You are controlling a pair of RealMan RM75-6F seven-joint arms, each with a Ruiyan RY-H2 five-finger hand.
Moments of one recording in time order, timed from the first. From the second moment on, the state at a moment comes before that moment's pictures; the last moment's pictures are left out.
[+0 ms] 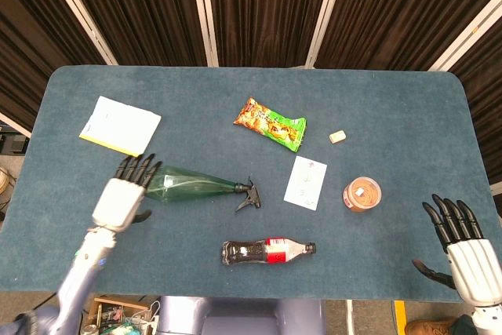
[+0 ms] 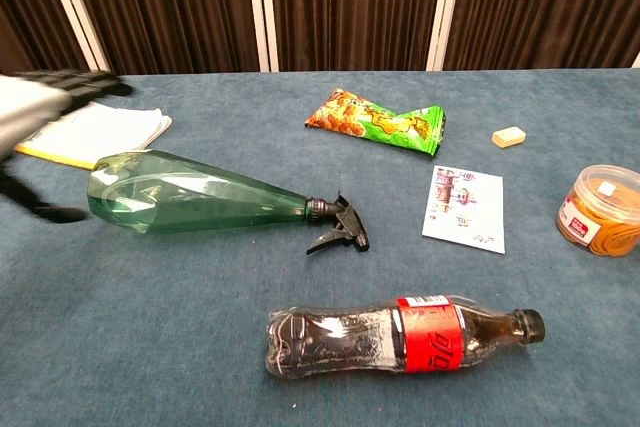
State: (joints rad) left arm -0.41 -1.51 -0.17 -1.63 1.42 1.17 0.66; right arm 0.00 -1.07 -0.02 -1.60 -1.76 1.68 0.02
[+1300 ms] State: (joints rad) left arm -0.80 -1.93 -0.28 -1.21 1.20 1.16 0.55; right arm 0.00 -1.01 0.00 -1.55 -1.73 1.71 0.22
